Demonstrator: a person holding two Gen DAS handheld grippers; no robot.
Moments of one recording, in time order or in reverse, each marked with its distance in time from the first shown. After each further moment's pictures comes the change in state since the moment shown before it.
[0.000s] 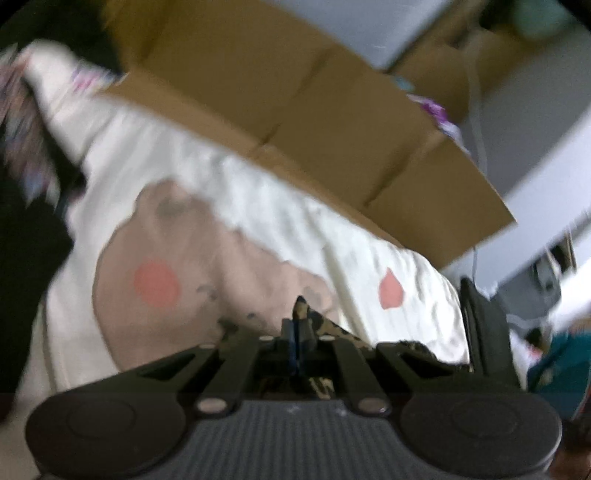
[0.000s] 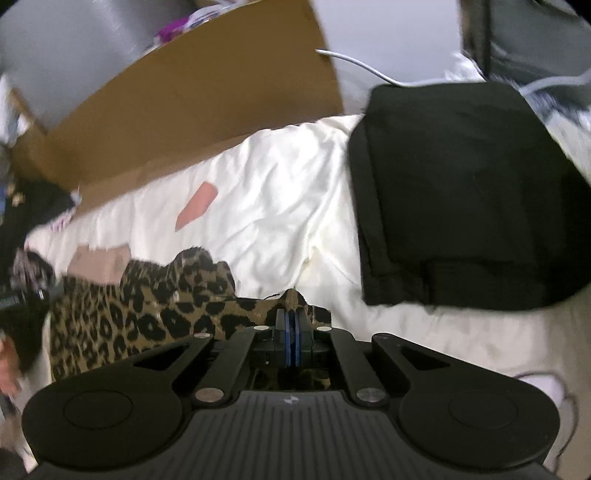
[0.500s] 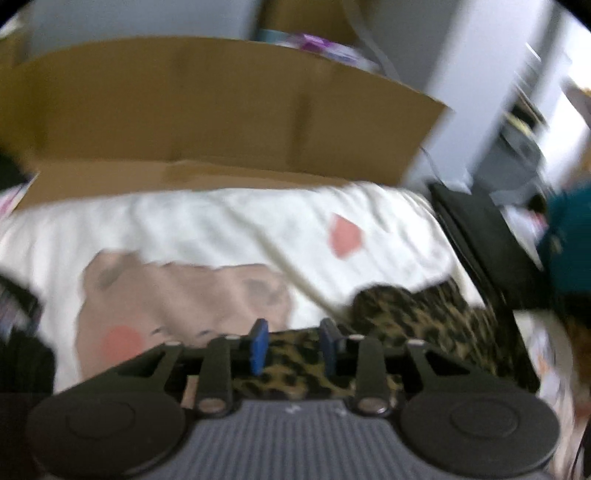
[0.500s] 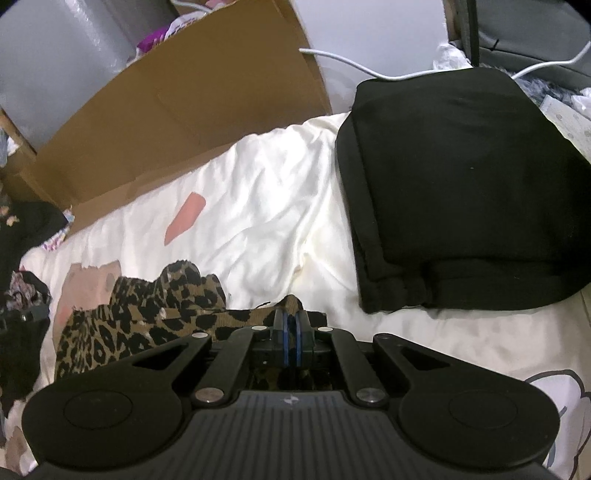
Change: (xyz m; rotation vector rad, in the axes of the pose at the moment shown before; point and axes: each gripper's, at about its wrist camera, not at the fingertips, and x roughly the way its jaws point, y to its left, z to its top) left arm -0.005 -0.087 -0.002 0.531 0.129 0.018; right arm 0.010 -0.008 0.001 0.028 -0.029 0.004
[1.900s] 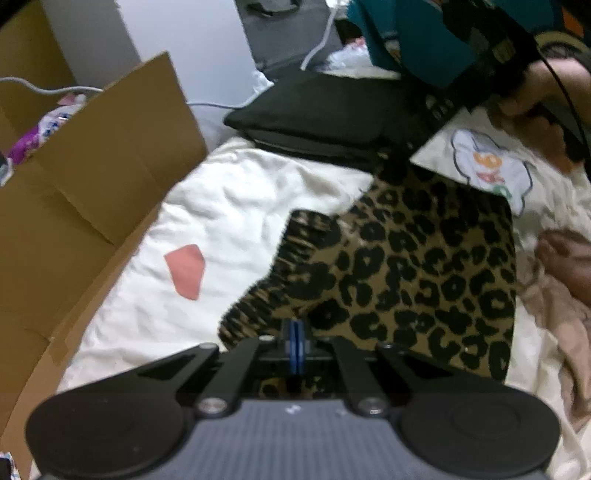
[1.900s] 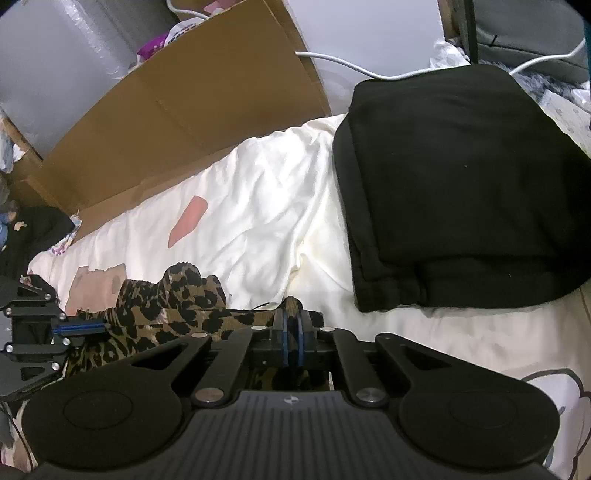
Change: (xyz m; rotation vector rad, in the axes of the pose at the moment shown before) left arm 0.045 -0.121 0.004 0.837 0.094 -0.120; right arm -0.005 -0.009 0.000 0.024 0.002 0.026
